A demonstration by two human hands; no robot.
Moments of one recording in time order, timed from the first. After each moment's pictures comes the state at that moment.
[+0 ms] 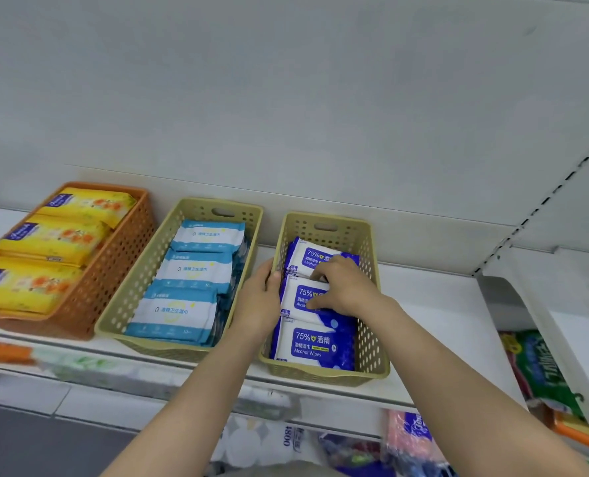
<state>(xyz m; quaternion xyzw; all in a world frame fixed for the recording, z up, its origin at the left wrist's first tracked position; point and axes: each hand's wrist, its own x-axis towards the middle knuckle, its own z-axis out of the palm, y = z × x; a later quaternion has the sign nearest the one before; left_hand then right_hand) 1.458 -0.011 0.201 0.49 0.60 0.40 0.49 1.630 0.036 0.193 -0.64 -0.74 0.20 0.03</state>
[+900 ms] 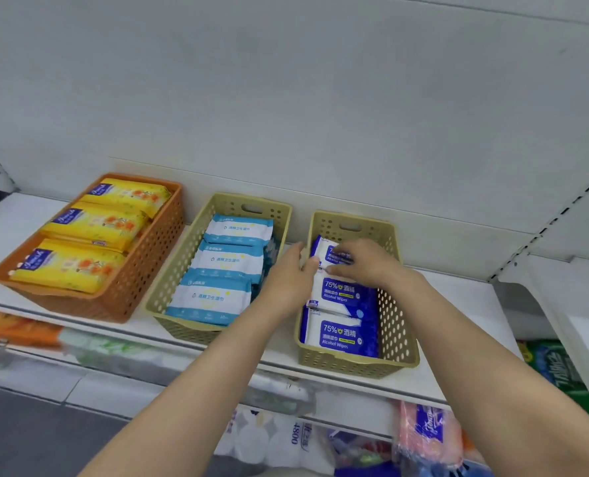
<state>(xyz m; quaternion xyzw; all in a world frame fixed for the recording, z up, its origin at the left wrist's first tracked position) 1.441 -0.009 0.237 0.58 0.60 0.32 0.46 1.618 0.054 0.229 -0.63 -0.76 0.18 0.01</state>
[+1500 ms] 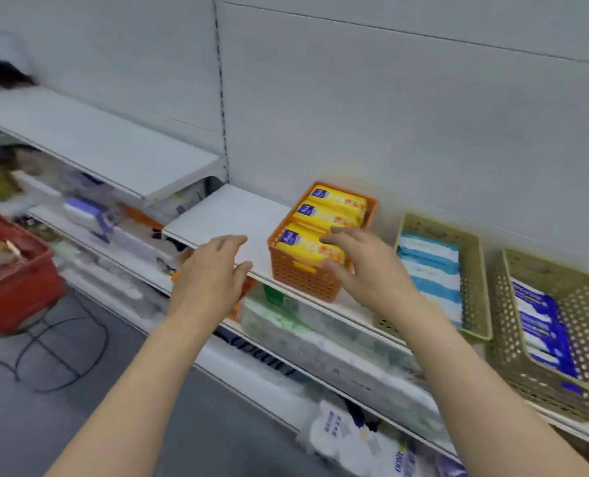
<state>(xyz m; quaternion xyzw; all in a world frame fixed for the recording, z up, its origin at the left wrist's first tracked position) 1.008 -0.162 0.261 0.62 0.74 0.27 0.02 1.244 -0.078 0.289 -0.43 -0.88 0.07 0.20</state>
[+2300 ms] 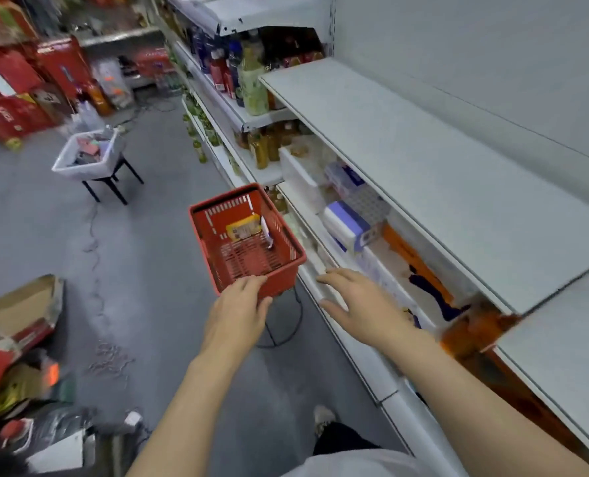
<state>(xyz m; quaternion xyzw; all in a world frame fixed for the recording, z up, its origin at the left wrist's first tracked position) 0.485 -0.199 0.168 0.35 0.92 0.18 0.05 0.618 -0.009 0.158 -0.15 -0.96 0.25 0.04</state>
